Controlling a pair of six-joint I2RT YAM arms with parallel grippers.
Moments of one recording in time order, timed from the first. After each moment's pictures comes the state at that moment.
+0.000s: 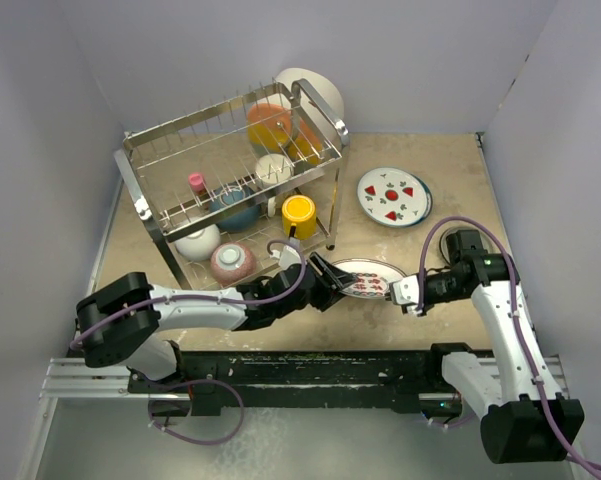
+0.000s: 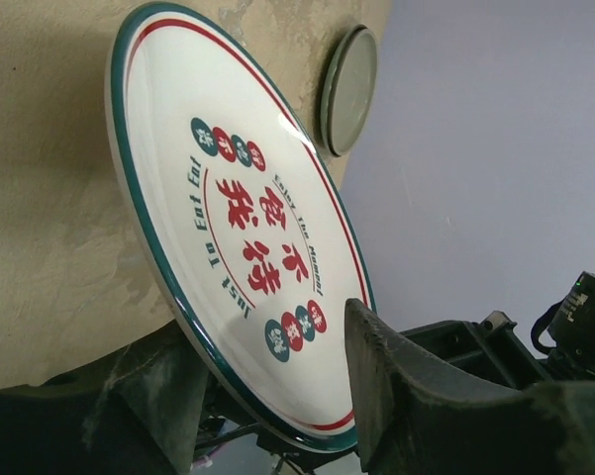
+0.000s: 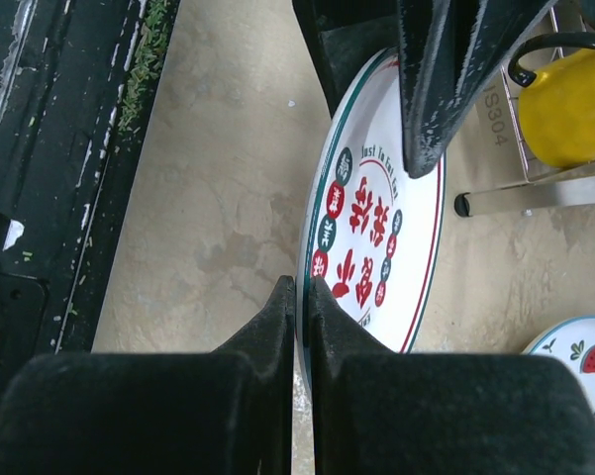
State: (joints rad) left arm -1.15 1.49 0.71 0.35 -0.26 -1.65; right arm 0.03 0.91 0.83 -1.35 -0.97 -1.87
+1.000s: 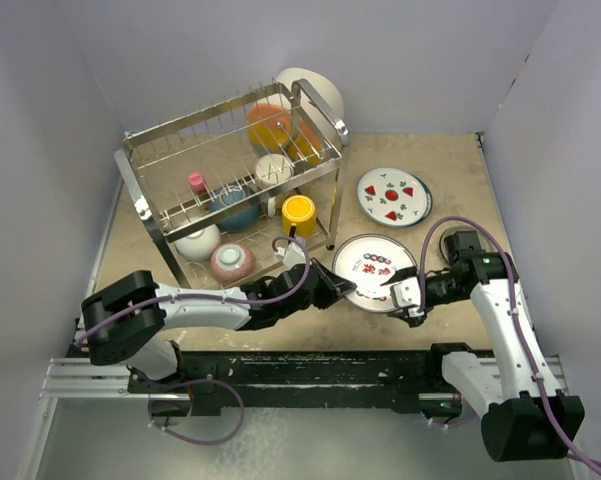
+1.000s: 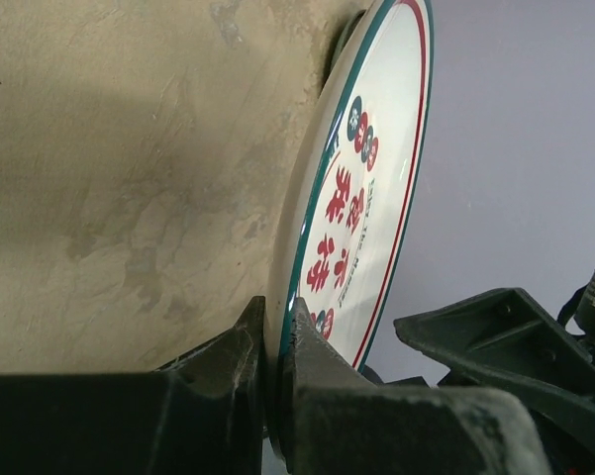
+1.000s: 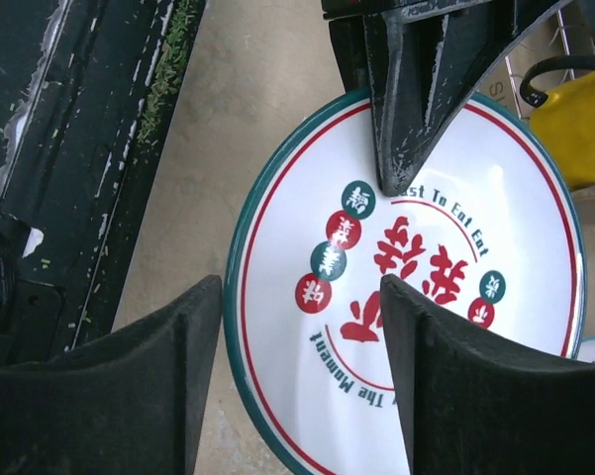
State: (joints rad) left arm -1.16 1.52 0.73 0.37 -0.26 -1.57; right arm 0.03 0.92 0.83 -1.39 -0.98 -1.92
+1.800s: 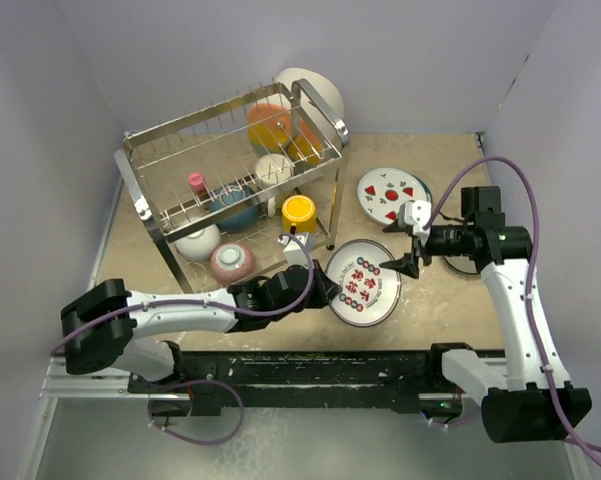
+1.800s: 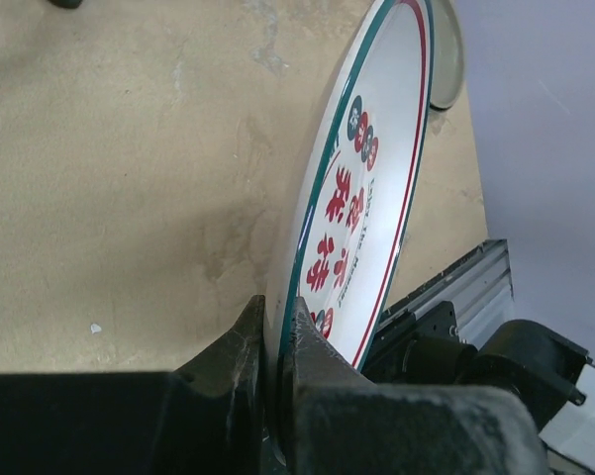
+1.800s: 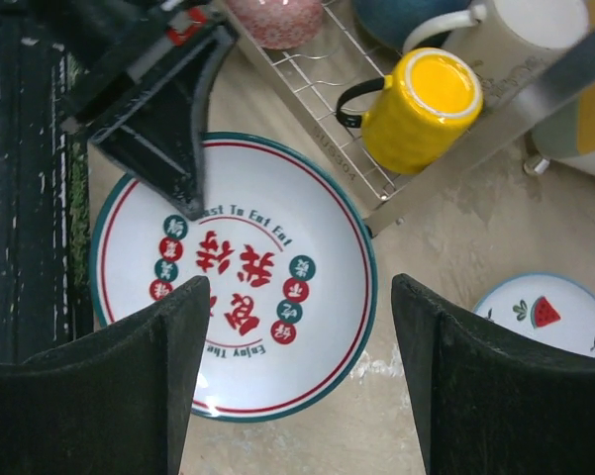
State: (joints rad) left arm -1.19 1.41 0.75 0.16 -0.35 -1.07; right arm 0.02 1.02 1.13 -1.12 -1.09 -1.20
